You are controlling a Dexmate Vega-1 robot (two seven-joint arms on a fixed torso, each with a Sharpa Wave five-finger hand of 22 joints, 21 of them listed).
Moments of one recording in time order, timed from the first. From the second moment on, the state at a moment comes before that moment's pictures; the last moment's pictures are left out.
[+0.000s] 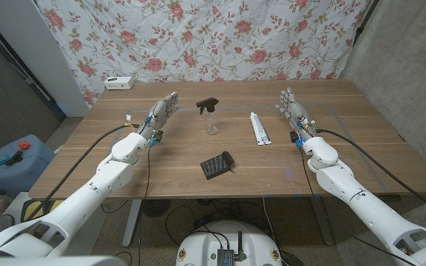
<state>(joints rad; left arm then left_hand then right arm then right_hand) 0.85 0.60 0.39 -1.34 -0.56 -0.35 -0.11 0.26 0.03 0.52 -0.01 0.19 0.01 0.03 0.18 0.17 0.01 0.00 0.20 0.18 -0.01 0.02 0.17 0.16 0.07 0.05 0.22 0.17 -0.90 -0.50 -0.38 -1.36 0.55 0.36 -0.07 0.27 0.17 -0.14 0.15 0.37 0.09 -0.08 0.19 0.18 0.08 -0.01 0.19 0.18 0.02 -0.03 0.19 0.19 0.30 -0.04 0.18 0.16</state>
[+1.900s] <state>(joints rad) 0.93 0.74 0.44 -1.56 -0.31 -0.25 0.01 0.61 -0.14 0.46 -0.17 0.26 -0.03 -0.03 0.19 0.17 0.02 -0.06 0.20 0.18 0.03 -0.04 0.18 0.17 -0.17 0.12 0.18 0.17 -0.93 -0.49 -0.37 -1.37 0.54 0.37 -0.14 0.26 0.16 -0.13 0.15 0.37 0.11 -0.08 0.19 0.18 0.10 -0.02 0.19 0.18 0.03 -0.03 0.20 0.19 0.30 -0.04 0.18 0.16</state>
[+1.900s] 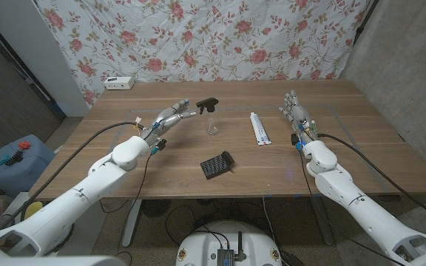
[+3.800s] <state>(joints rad) 0.88 0.62 0.53 -1.39 -0.08 -0.37 0.19 0.78 -0.14 0.37 -0.15 0.30 0.07 -0.06 0.20 0.17 0.15 -0.11 0.21 0.18 0.17 -0.04 0.19 0.16 -0.12 0.05 0.19 0.17 -0.95 -0.46 -0.36 -1.32 0.53 0.45 -0.13 0.25 0.16 -0.10 0.15 0.37 0.19 -0.01 0.20 0.18 0.21 0.00 0.20 0.18 0.15 -0.04 0.22 0.19 0.29 -0.04 0.18 0.16</state>
